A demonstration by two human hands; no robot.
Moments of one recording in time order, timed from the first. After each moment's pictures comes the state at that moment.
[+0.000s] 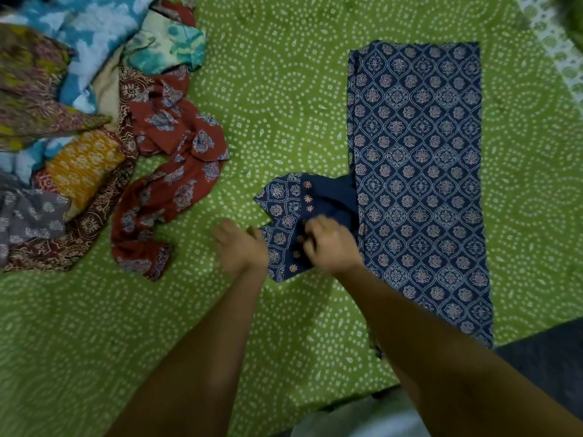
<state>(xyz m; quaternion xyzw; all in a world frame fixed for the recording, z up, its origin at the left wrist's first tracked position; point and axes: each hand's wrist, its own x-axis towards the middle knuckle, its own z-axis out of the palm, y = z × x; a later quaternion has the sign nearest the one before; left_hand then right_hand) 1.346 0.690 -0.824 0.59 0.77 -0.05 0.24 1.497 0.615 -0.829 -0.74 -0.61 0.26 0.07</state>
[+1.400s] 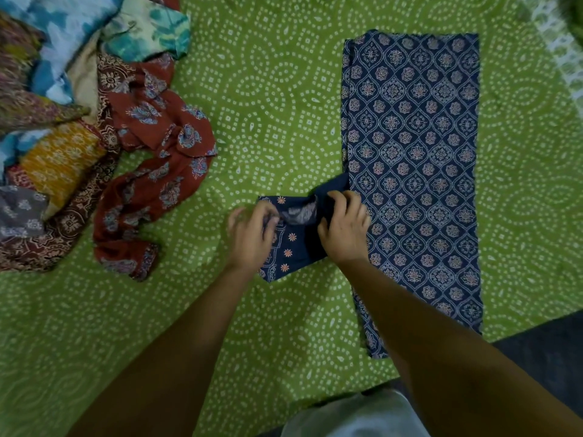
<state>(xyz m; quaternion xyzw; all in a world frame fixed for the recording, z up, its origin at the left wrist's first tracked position) 1.354 0.697 -0.811 0.80 0.51 0.10 0.32 1.519 0.618 -0.833 -0.86 -0.46 0.19 0.09</state>
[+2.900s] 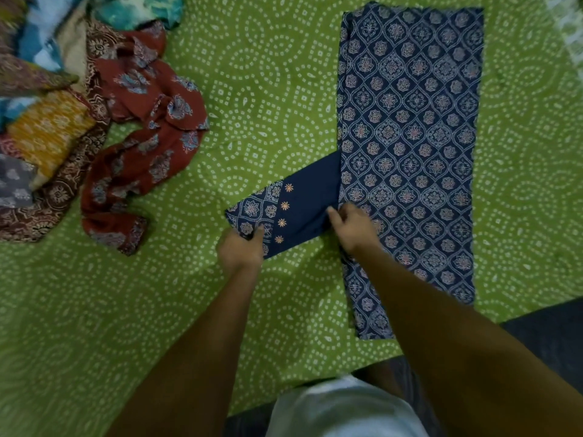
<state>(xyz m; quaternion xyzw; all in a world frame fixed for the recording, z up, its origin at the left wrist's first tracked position) 1.346 0.637 -0.860 0.44 0.82 0.01 0.37 1.554 0.578 -0.849 -0.83 -0.31 0.47 0.08</state>
